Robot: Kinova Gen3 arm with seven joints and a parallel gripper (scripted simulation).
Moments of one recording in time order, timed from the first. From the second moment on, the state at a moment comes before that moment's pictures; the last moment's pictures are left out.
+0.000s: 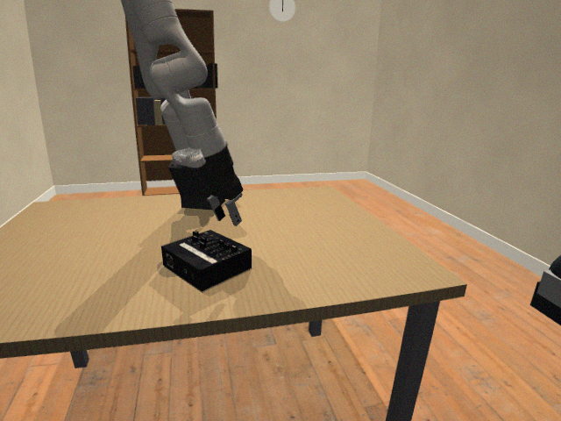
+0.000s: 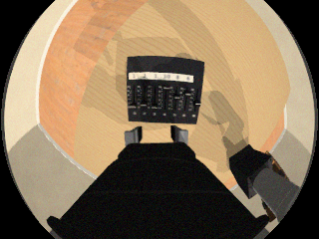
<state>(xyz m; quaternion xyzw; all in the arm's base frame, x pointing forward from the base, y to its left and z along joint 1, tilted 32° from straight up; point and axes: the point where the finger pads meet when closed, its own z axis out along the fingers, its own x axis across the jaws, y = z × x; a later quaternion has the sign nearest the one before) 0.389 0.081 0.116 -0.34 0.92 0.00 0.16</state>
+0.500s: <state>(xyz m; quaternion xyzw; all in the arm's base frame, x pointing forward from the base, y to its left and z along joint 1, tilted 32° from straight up) 0.382 0.081 0.122 -0.50 0.85 -0.04 0.14</state>
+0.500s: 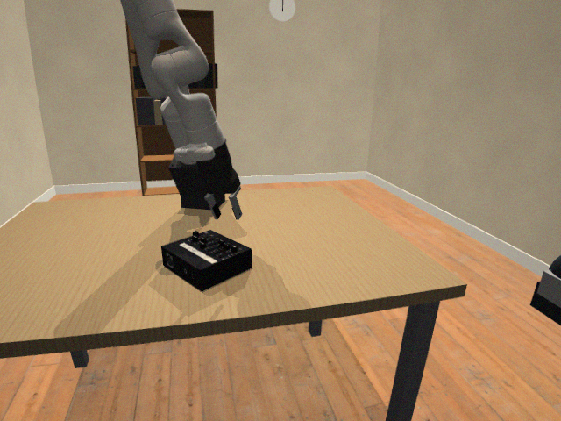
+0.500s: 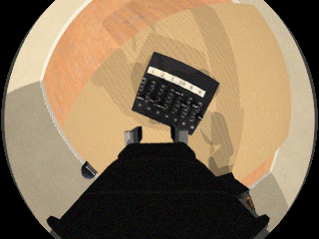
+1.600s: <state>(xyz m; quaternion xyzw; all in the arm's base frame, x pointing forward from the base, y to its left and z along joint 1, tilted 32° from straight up) 0.364 0.061 0.166 -0.95 0.24 -0.21 -0.02</state>
